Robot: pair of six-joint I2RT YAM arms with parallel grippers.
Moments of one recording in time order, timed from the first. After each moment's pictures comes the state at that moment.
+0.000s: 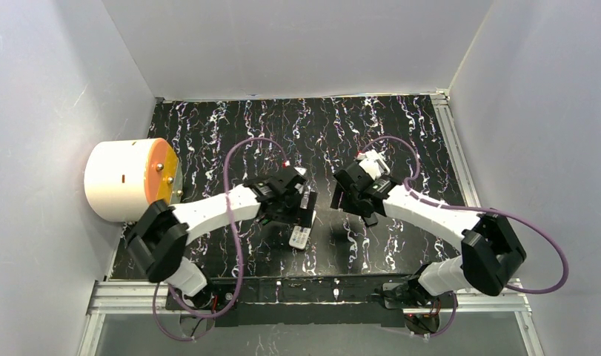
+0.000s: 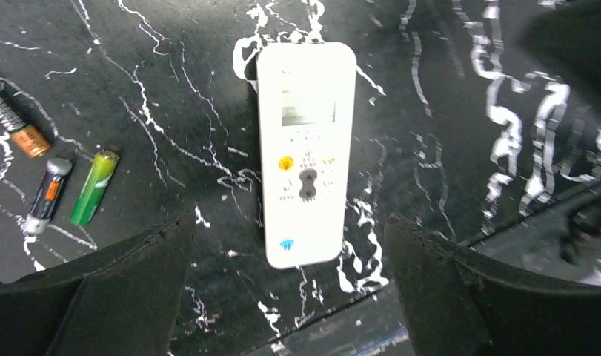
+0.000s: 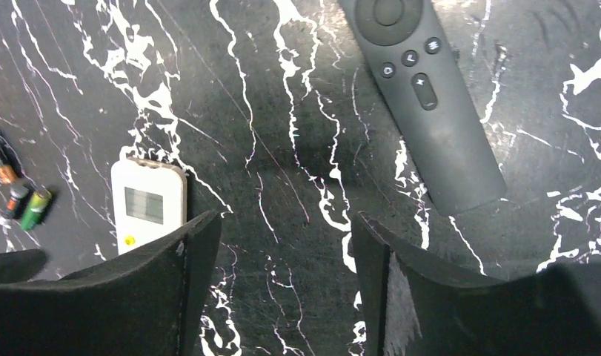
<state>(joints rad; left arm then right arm) -0.84 1.45 0.96 -0.55 0.02 -0.56 0.80 1.40 0.92 -0.61 0.28 0.91</state>
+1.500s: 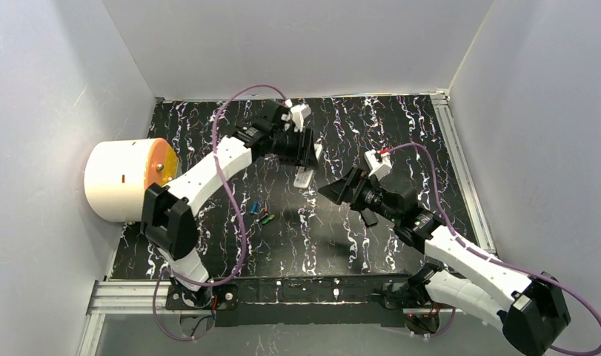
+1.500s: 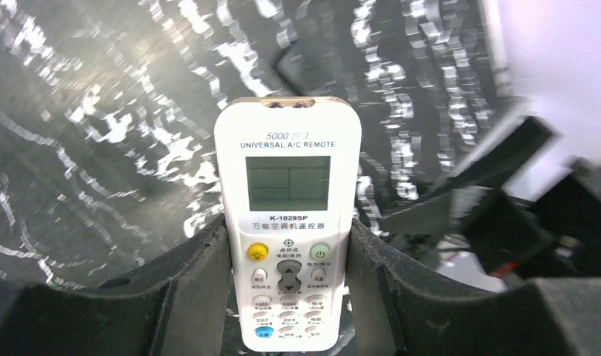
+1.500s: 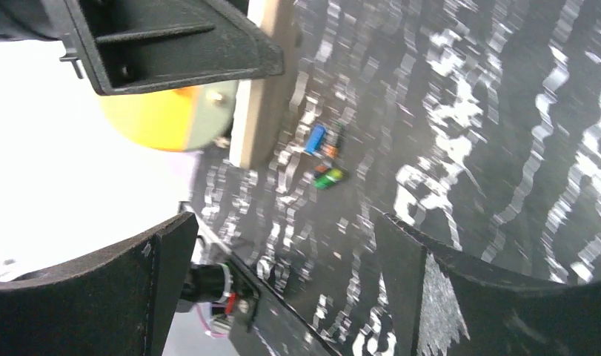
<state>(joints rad) -0.61 1.72 1.49 -0.66 0.35 -0.37 0.71 0.92 0.54 0.04 -0.12 0.92</state>
